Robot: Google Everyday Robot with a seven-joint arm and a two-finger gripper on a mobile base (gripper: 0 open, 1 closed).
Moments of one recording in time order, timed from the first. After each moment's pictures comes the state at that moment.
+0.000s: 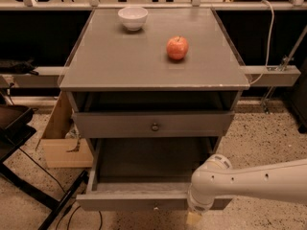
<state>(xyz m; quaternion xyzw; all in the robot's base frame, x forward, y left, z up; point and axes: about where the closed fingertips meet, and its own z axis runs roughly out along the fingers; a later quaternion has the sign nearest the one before) 0.394 -0.149 0.405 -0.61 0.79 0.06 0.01</state>
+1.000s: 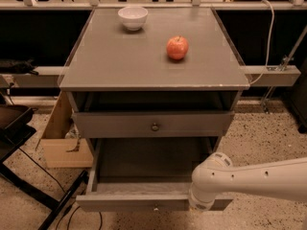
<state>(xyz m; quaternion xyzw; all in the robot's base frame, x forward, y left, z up) 0.397 -0.154 0.406 -0.61 0.79 0.06 0.00</state>
